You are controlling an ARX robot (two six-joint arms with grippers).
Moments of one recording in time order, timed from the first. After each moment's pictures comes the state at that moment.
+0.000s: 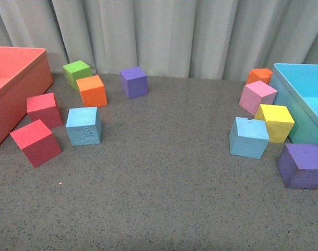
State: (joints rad) left arm 0.00 0.00 0.02 0.00 0.00 0.00; right arm 0.00 0.00 0.00 0.00 0.00 0.00
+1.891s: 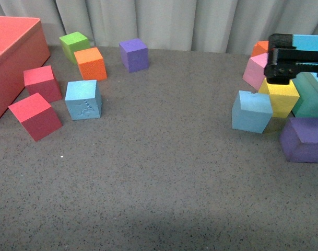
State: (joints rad) left arm 0.00 0.00 0.02 0.00 0.00 0.00; right arm 0.16 1.79 0.89 0.18 0.05 0.13
